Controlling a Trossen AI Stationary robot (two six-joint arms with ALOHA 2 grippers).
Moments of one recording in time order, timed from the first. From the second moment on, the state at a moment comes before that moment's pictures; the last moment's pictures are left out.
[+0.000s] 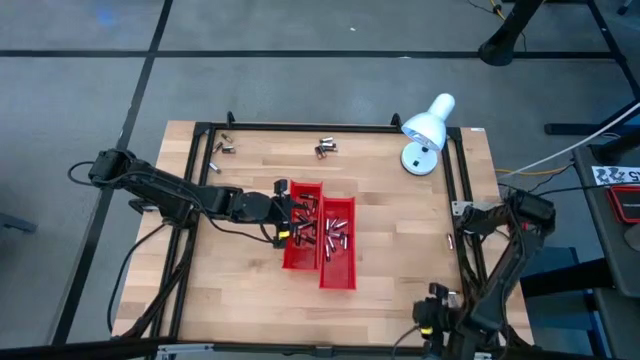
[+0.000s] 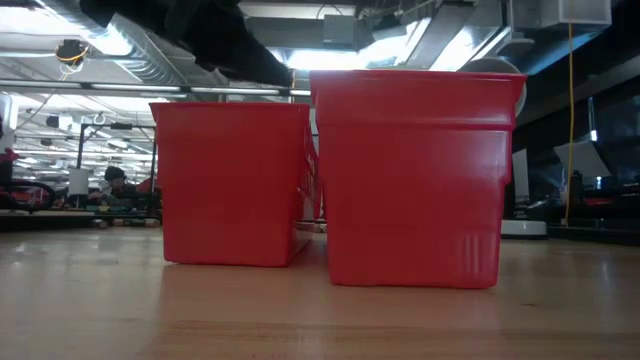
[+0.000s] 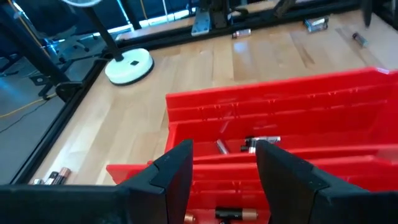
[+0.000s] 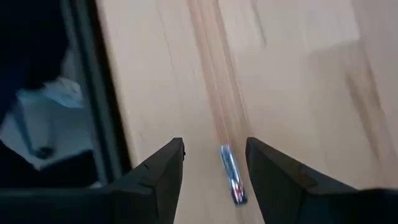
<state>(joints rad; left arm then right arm) -0.19 1.31 0.73 0.14 -0.34 0.10 1.14 1.76 1.14 -0.76 0.32 1.37</state>
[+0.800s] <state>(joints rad) -0.20 1.31 0.73 0.20 -0.34 0.06 1.14 1.89 1.09 -0.68 0.24 1.38</state>
